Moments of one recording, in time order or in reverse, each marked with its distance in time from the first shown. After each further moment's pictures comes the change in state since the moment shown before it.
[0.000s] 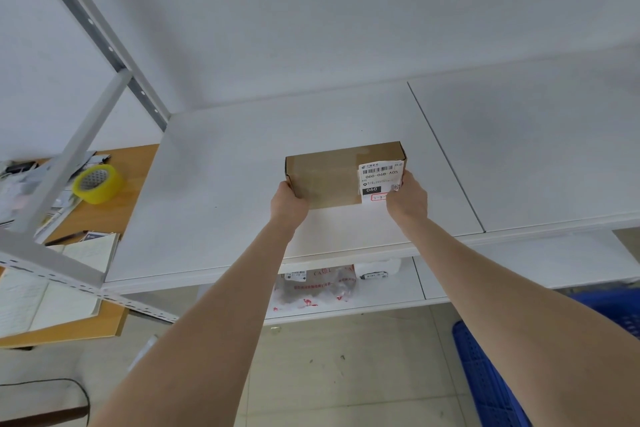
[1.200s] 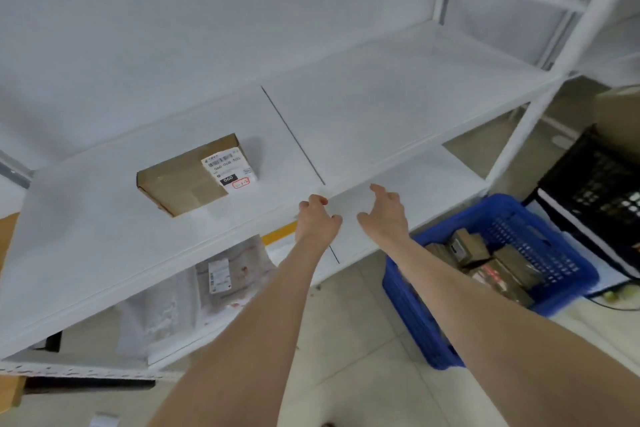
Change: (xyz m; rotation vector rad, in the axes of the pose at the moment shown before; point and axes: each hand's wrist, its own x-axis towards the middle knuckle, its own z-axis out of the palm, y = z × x) left_hand -0.204 0.051 0.211 0.439 -0.321 0.338; right_hand -0.103 0.176 -0.172 -0.052 0.076 0.104
